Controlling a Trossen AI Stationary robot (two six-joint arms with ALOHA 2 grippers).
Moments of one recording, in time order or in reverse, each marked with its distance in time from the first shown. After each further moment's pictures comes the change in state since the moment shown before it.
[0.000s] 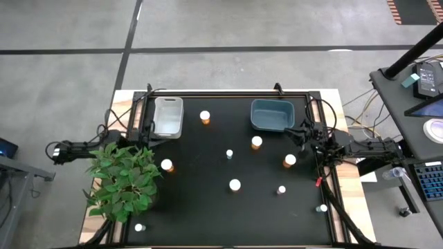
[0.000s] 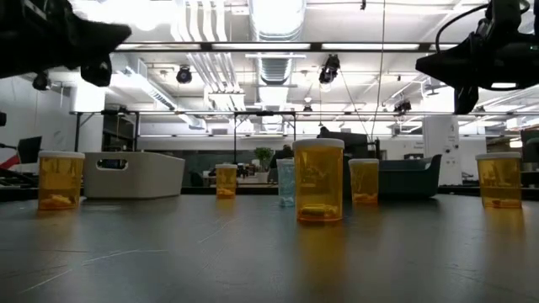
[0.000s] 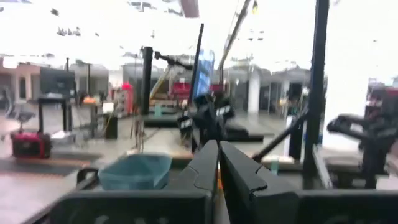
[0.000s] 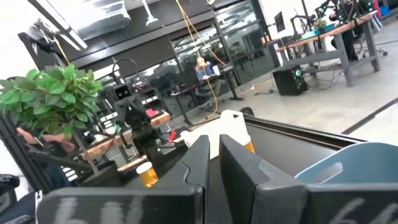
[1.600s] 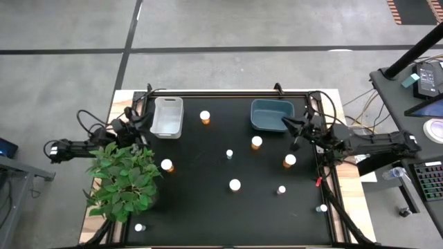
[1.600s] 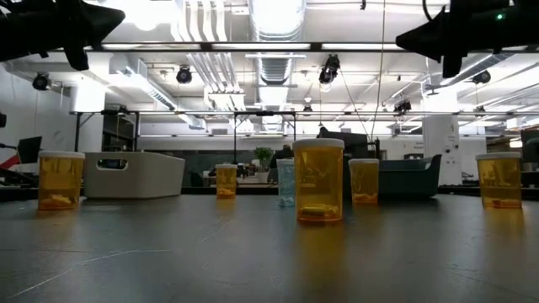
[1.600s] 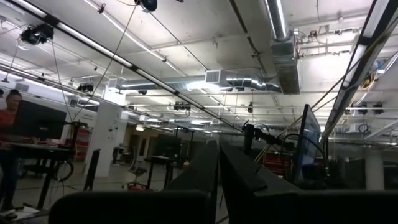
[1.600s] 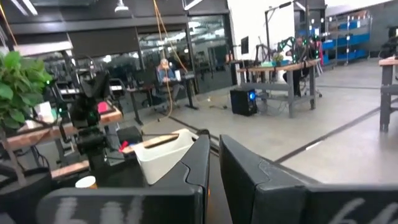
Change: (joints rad) left arm 0.001 0.074 0.002 0.432 -0.424 0.191; right arm 0.000 0.545 0.234 0.178 0.145 -0.255
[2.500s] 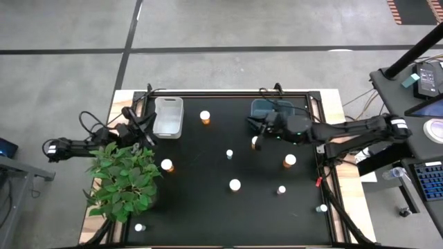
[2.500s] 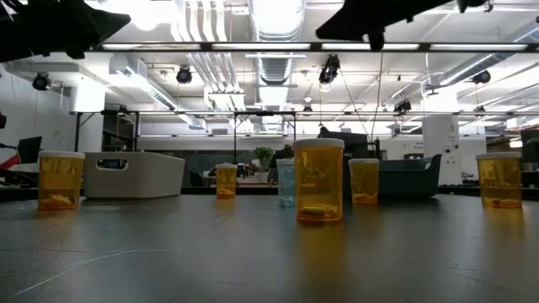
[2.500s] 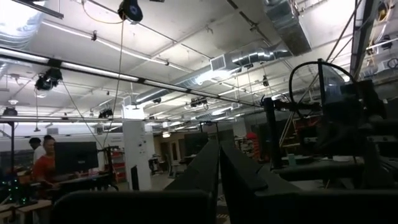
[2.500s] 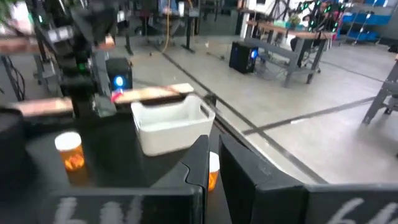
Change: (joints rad) left arm 0.000 0.053 0.004 0.003 0.000 0.306; right arm 0.000 0.617 0.535 -0.093 -0.032 -0.097
